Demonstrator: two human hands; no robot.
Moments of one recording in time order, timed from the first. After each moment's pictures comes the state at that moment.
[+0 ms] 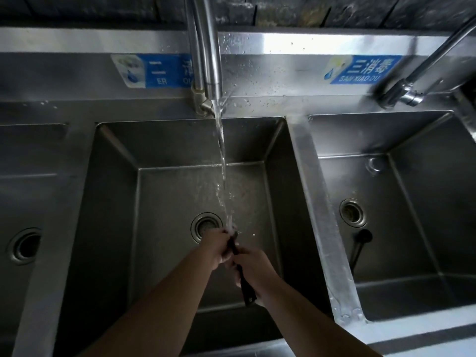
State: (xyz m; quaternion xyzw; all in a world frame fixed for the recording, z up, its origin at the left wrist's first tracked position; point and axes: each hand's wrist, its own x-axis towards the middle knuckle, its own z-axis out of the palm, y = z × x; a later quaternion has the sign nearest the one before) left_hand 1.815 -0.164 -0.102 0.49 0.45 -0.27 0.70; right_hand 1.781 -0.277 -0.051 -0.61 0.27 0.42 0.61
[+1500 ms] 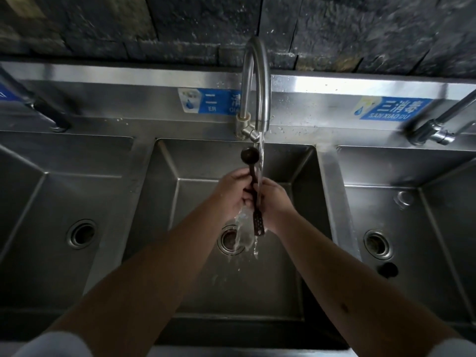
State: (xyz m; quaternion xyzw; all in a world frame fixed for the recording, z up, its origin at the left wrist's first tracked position) left_hand 1.899 -0.102 0.014 0.51 0.26 -0.09 0.81; right_hand 1.909 -0.211 0.031 -0.49 0.16 0.33 0.80
